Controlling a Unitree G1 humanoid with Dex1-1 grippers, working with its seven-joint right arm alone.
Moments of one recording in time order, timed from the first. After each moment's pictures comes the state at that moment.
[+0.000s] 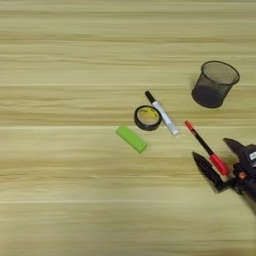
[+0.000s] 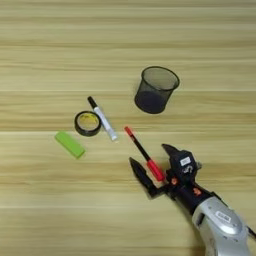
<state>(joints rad) 0.20 -0.38 -0.22 0.18 0.23 -0.13 0.70</state>
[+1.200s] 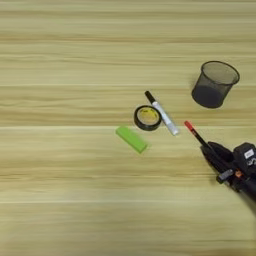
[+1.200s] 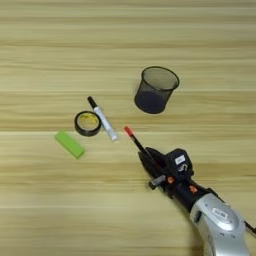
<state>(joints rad) 0.19 -0.39 -0.18 0.20 0.22 -0.16 0.72</state>
